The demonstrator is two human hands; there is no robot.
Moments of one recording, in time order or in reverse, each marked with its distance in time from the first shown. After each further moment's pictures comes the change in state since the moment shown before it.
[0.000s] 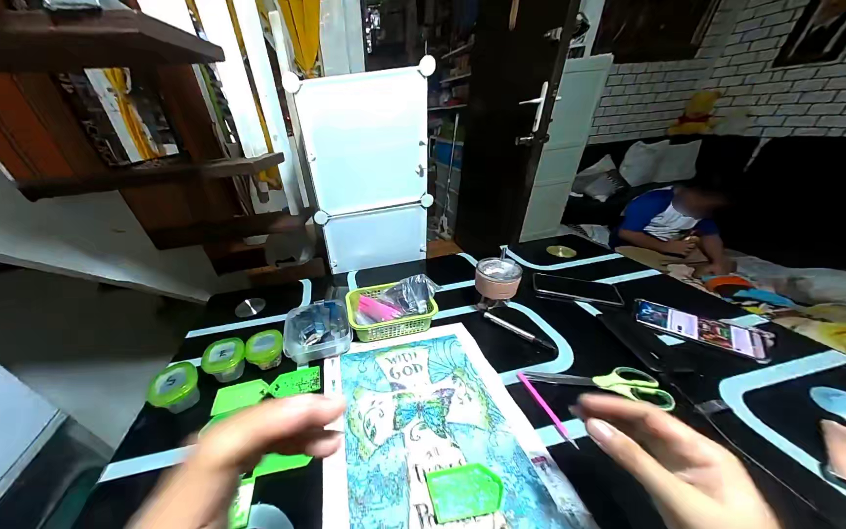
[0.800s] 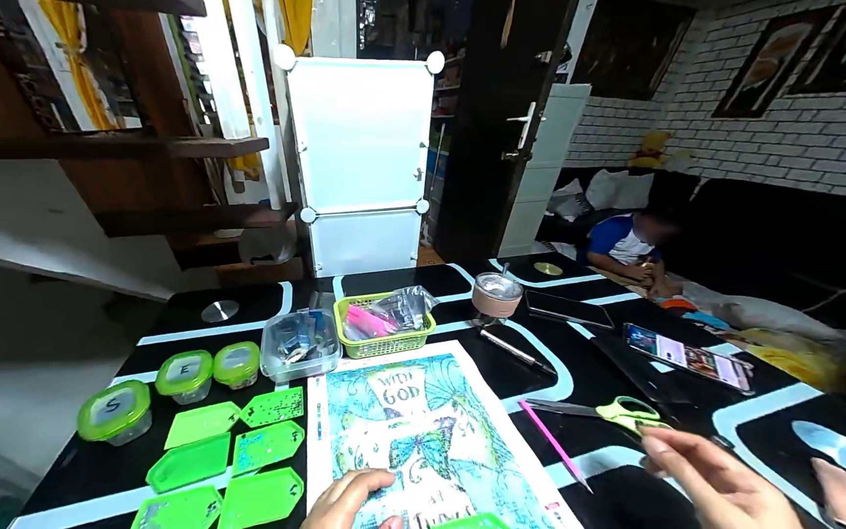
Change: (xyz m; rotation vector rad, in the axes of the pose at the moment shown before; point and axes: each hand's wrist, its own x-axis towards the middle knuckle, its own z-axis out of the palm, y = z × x) left_hand -0.059 -0.166 0.073 0.061 -0.116 -0.432; right_hand 0.011 0.066 -0.039 -0.221 0.175 0.190
